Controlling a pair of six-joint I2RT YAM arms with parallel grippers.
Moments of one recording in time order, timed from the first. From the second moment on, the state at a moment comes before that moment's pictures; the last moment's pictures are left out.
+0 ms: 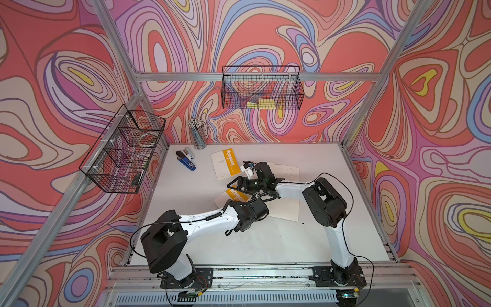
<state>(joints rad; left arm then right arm) -1.00 1.56 0.99 -0.83 -0.53 -0.27 0.65 2.17 1.38 0.27 -0.69 0.79</state>
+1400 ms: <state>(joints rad) -0.99 1.46 0.83 -0.64 -0.01 -0.21 0.65 2.15 1.37 0.22 -0.68 0.75</state>
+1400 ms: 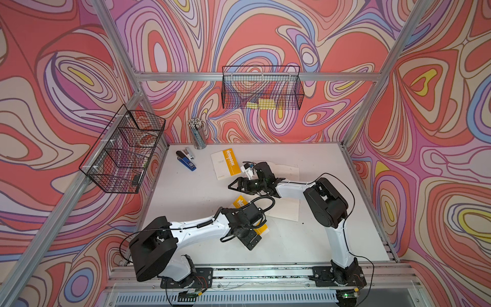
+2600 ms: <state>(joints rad) -0.95 1.32 0.63 -0.43 0.10 -0.40 0.65 1.82 1.15 0.19 -0.70 0.77</state>
